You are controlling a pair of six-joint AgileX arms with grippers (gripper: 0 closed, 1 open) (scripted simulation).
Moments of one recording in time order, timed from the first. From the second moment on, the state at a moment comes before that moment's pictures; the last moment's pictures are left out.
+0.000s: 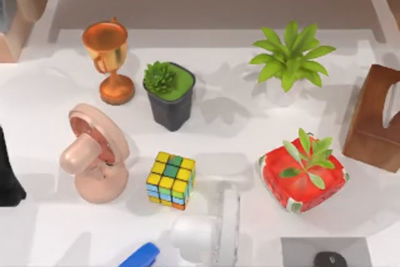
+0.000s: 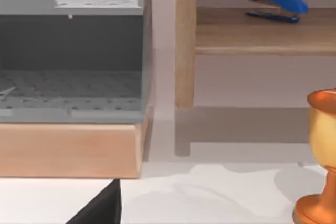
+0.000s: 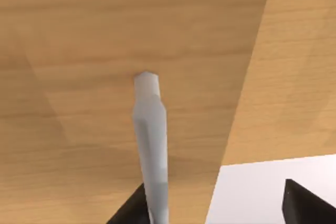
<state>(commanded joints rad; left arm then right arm) 0.00 0.00 0.00 0.00 0.00 0.00 -0.08 2.12 0.87 1.43 0.53 -1.57</state>
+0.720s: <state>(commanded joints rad) 0.00 0.00 0.00 0.00 0.00 0.00 -0.18 2.25 1.00 1.24 0.56 -1.54</state>
